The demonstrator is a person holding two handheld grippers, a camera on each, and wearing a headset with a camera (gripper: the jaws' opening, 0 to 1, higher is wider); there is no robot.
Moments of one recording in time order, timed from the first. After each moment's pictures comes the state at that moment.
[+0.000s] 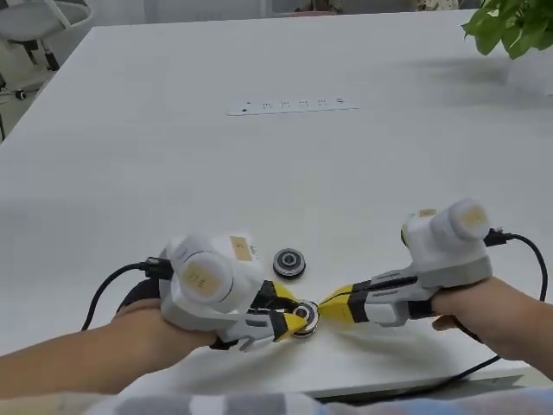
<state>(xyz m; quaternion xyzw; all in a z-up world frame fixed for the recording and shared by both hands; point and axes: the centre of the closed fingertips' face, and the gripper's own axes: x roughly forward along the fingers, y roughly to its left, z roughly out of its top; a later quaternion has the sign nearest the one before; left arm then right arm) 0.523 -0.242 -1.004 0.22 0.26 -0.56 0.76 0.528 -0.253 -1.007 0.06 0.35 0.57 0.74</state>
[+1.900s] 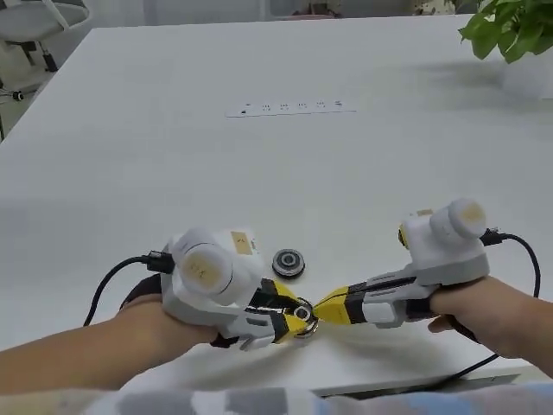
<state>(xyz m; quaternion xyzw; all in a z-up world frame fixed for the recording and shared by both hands) 0.509 -0.253 -0.992 0.20 0.26 -0.58 0.75 0.520 -0.246 -1.001 0.08 0.35 0.59 0.72</state>
